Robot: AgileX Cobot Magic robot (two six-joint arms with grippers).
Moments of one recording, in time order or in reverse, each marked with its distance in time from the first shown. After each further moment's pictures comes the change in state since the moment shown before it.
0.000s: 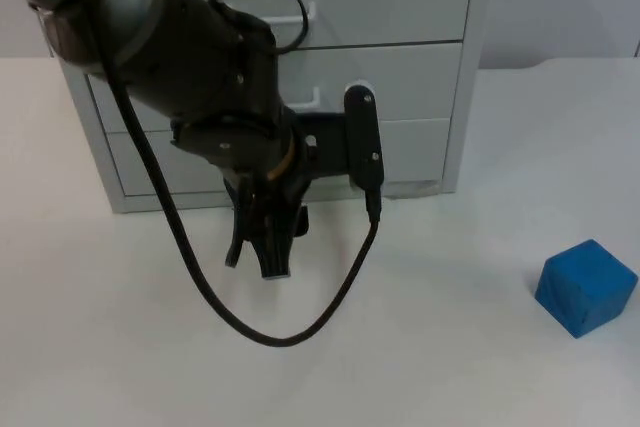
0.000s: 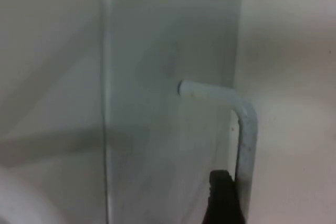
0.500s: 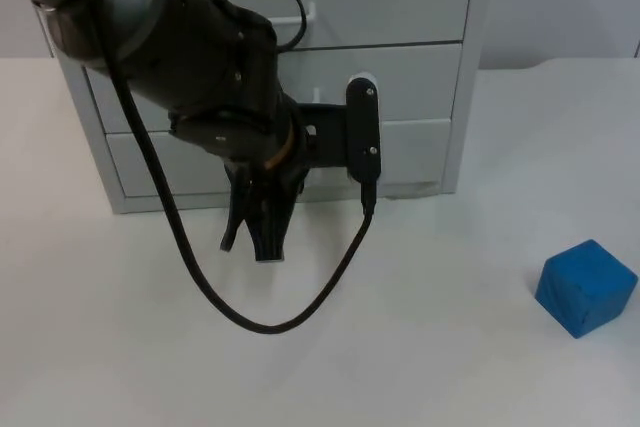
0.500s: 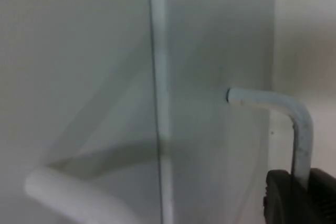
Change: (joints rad) right arm 0.000 0.000 0.000 0.000 -0.006 0.000; left arm 0.012 0.012 -0.019 0.072 -0.012 0.007
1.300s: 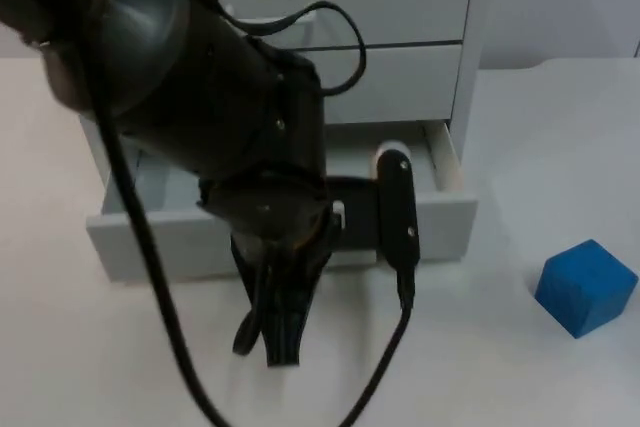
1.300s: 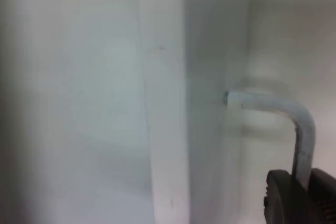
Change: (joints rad) right arm 0.000 0.000 0.000 0.000 0.000 0.000; left arm -0.197 -0.116 0.167 -0.297 0.144 0.072
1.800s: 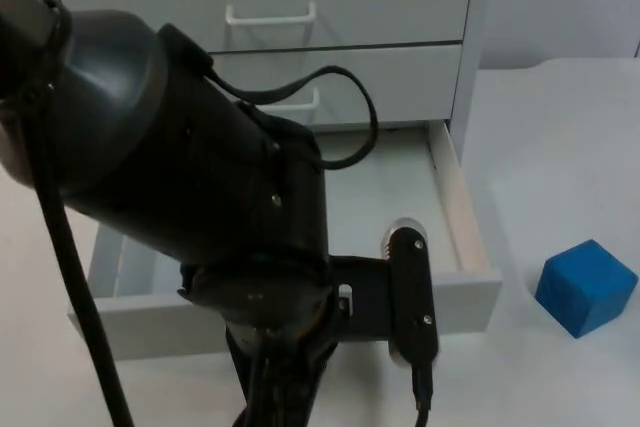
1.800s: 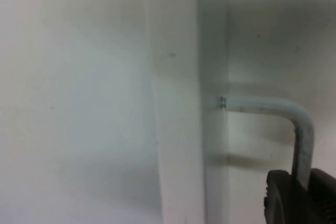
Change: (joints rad) right arm 0.000 0.000 0.000 0.000 0.000 0.000; left arm -0.117 -0.048 0.120 -0.142 -0.017 0.017
